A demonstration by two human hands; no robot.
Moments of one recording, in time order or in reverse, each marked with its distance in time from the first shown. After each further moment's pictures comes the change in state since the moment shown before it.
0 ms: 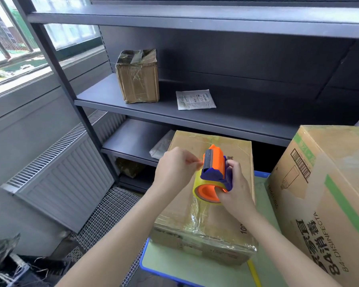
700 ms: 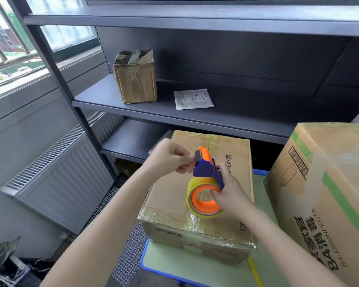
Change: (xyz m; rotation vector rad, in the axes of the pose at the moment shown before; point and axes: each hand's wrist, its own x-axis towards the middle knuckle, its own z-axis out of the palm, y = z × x) left_hand 0.021 -0.013 -0.021 -0.325 -0.291 -0.017; right_hand 0.003 -0.008 0.000 -0.099 -0.274 0.154
